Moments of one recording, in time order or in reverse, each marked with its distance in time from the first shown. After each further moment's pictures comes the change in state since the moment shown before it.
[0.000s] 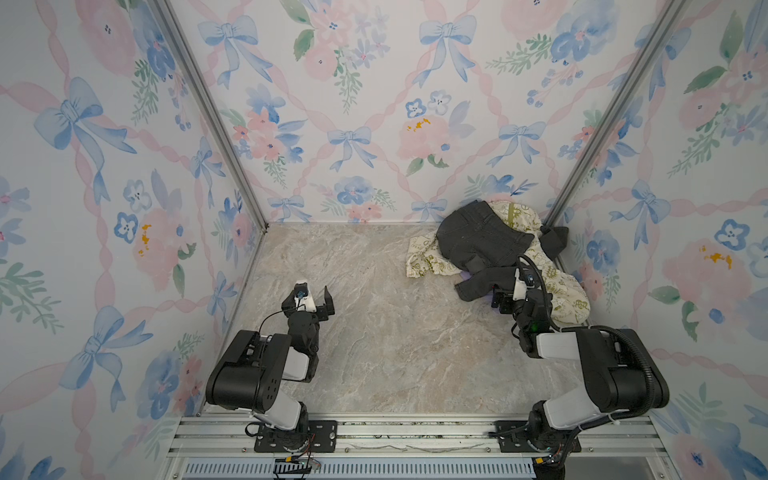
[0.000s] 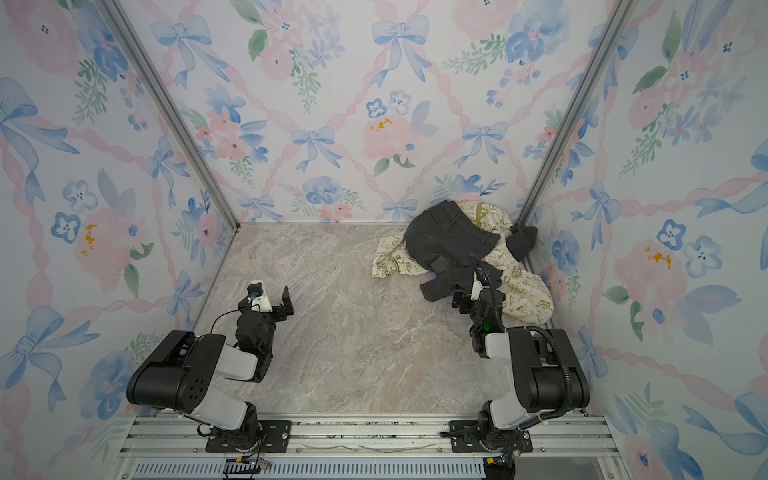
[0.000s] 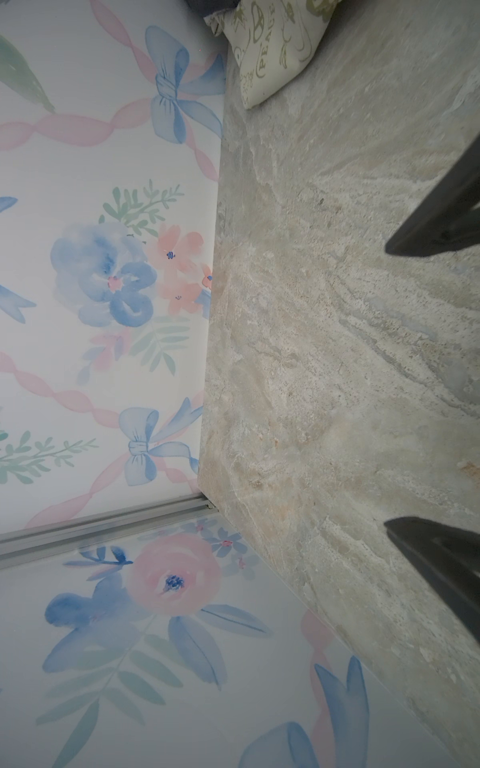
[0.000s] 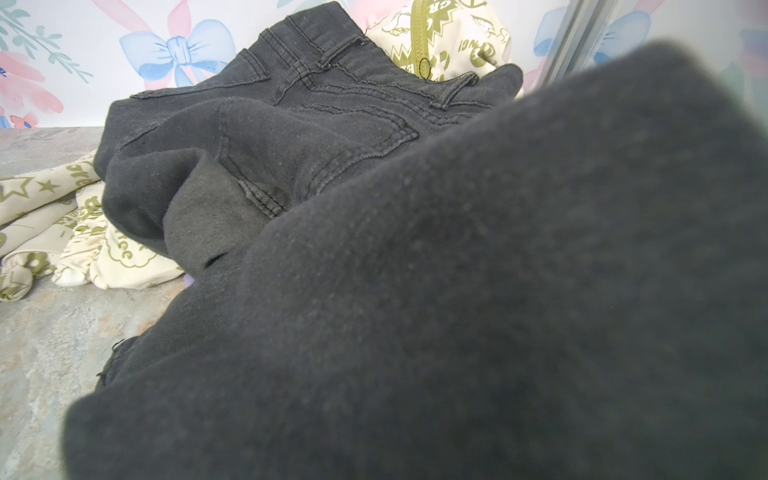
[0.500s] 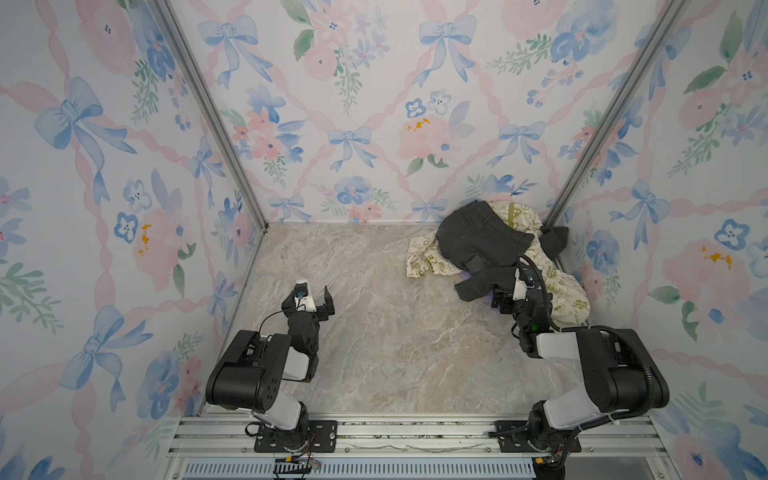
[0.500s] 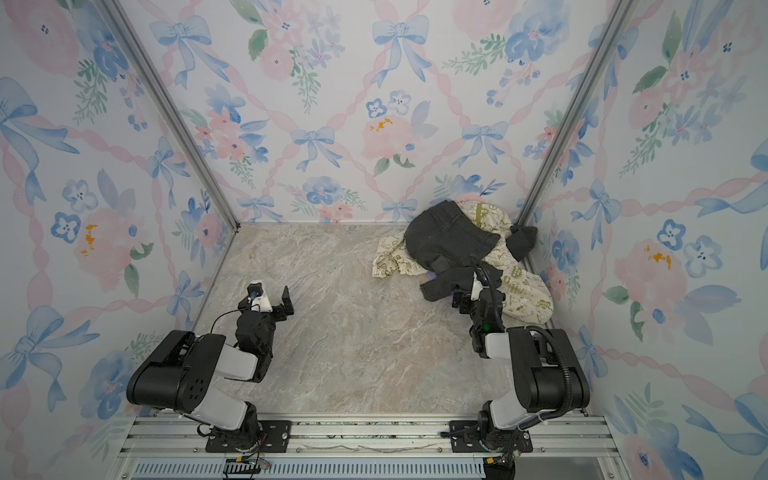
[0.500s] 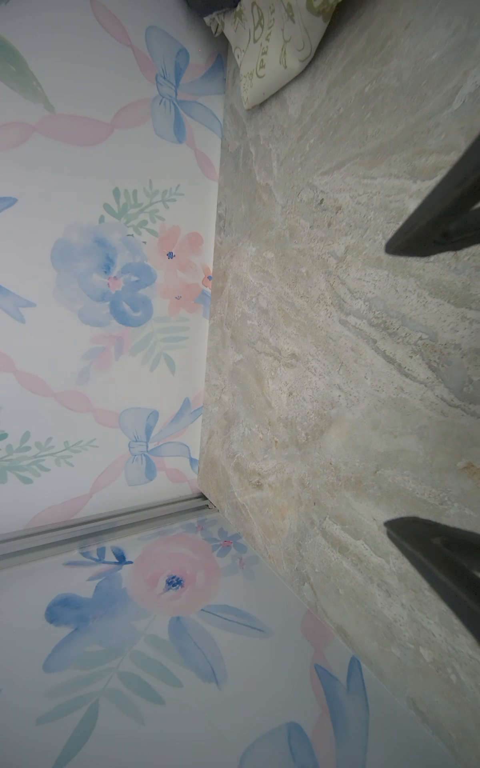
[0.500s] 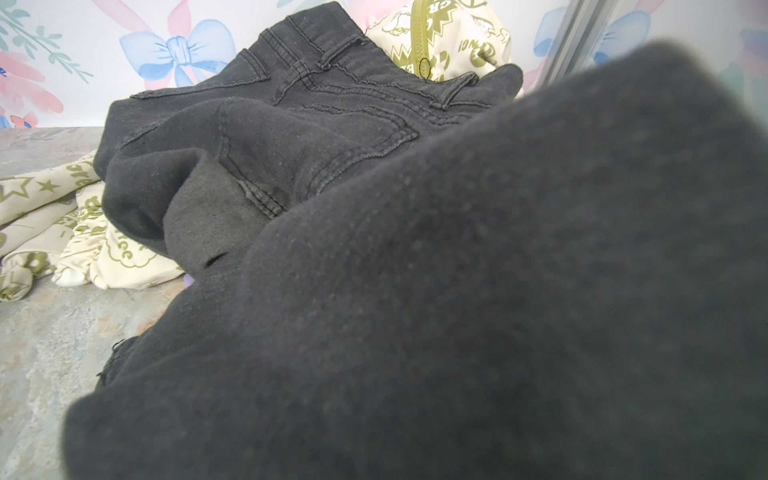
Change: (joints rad) left arm 0.000 0.000 0.000 0.000 0.000 0.000; right arm 0.000 0.000 0.000 0.000 0.000 0.000
